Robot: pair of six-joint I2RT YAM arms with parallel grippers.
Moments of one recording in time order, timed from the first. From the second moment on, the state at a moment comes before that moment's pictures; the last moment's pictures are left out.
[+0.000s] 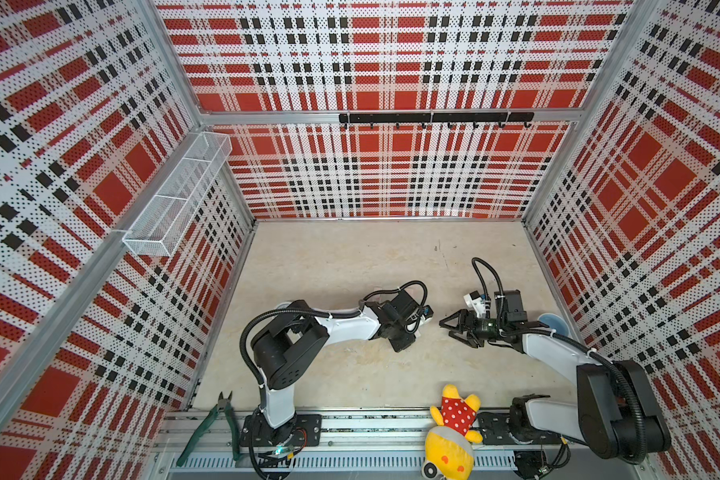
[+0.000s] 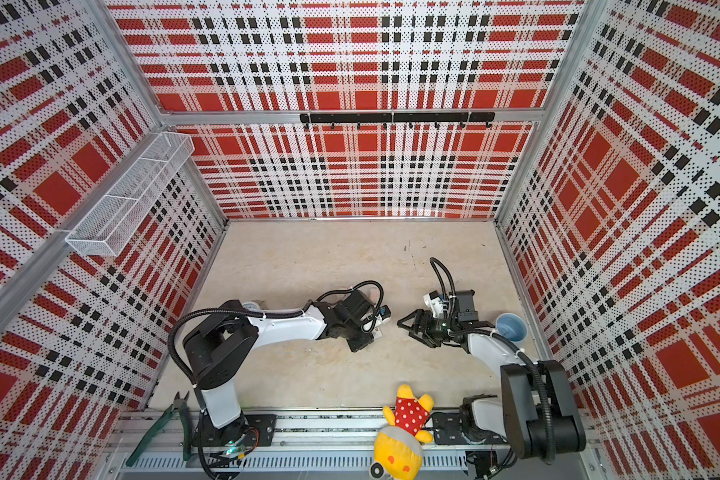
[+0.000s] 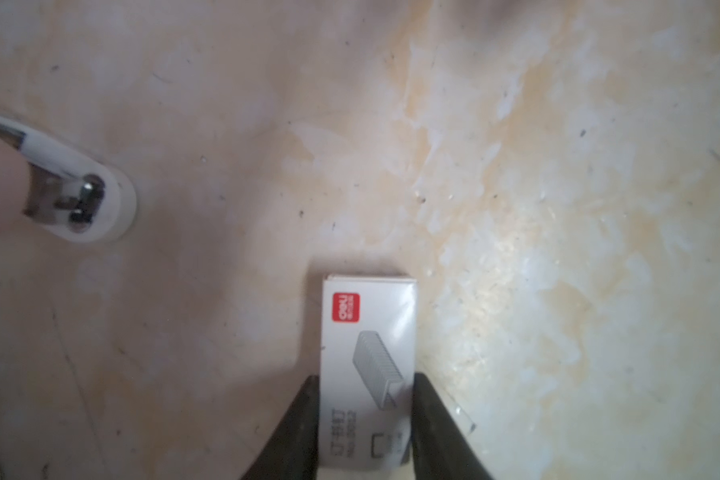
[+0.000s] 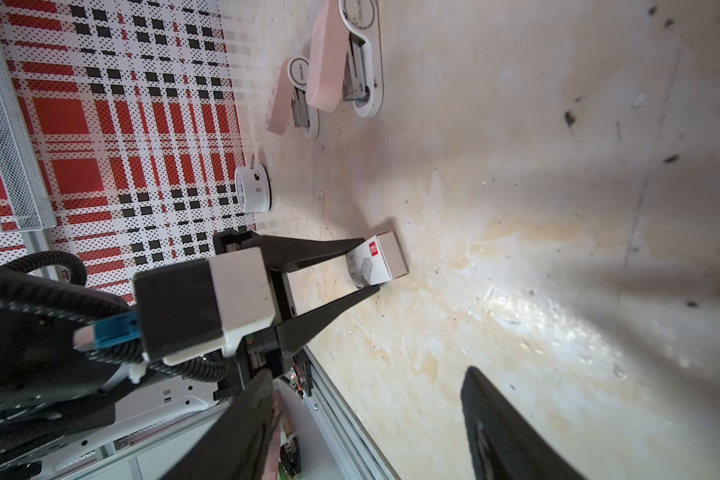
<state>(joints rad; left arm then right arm) -0.90 1.86 1.09 -0.32 0.10 0.22 0.10 1.28 0.47 -0.17 -0.89 0.61</state>
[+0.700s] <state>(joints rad) -0.87 1.82 1.05 -0.35 0.17 0.26 0.11 1.51 0.52 -0.02 -0.96 0.61</state>
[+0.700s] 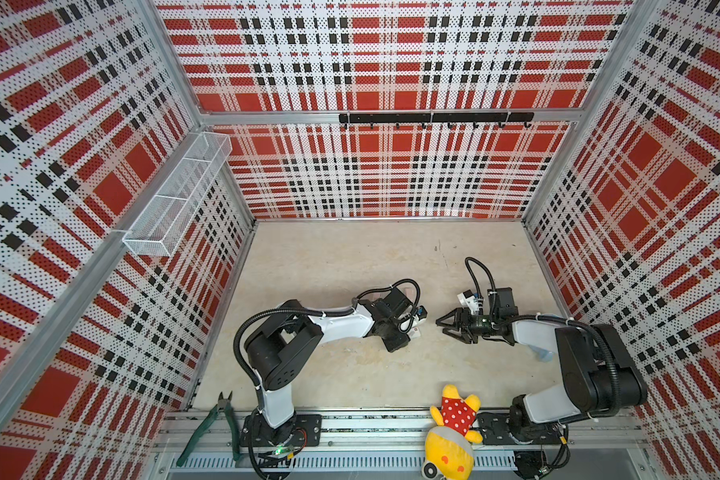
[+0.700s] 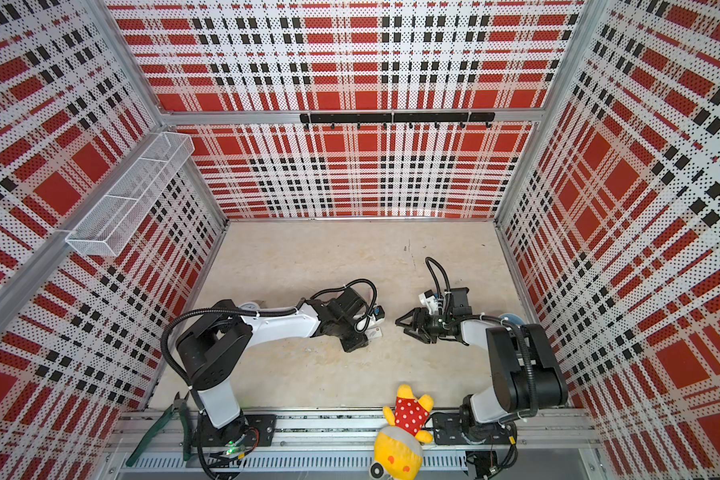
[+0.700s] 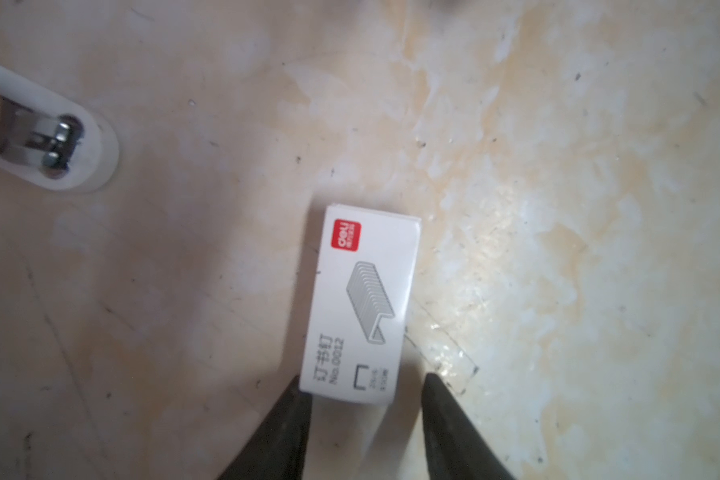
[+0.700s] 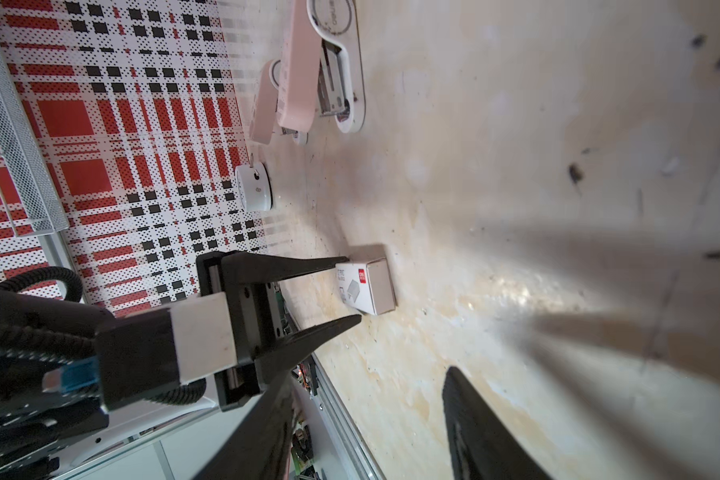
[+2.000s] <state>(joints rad) -0.84 1.85 1.08 -0.33 0.25 0.43 0.24 1.67 0.54 0.17 -0.96 0.74</state>
